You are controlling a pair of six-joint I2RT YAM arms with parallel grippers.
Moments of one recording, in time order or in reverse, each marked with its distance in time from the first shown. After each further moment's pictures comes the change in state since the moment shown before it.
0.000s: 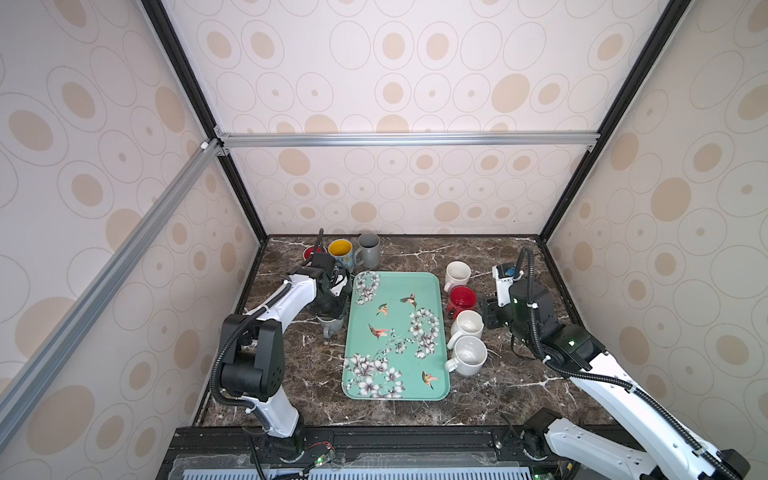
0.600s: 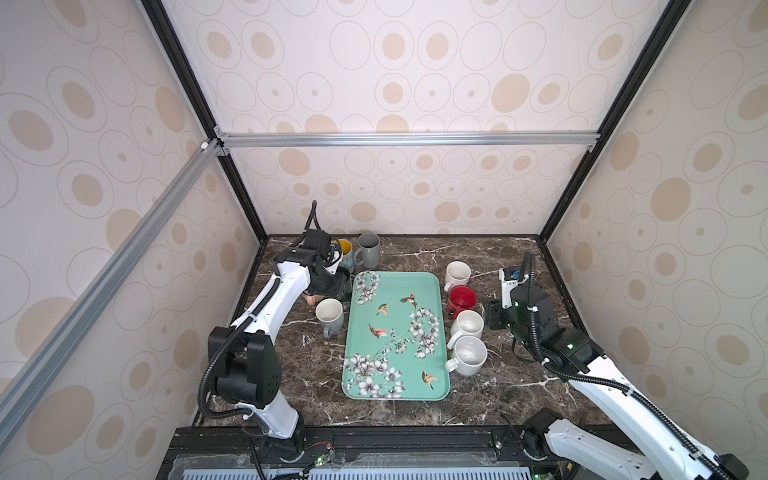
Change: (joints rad) left arm -0.002 -0.072 0.230 -0.113 -0.113 0.037; right arm -0.044 -0.031 -0.071 0.034 0.069 0.018
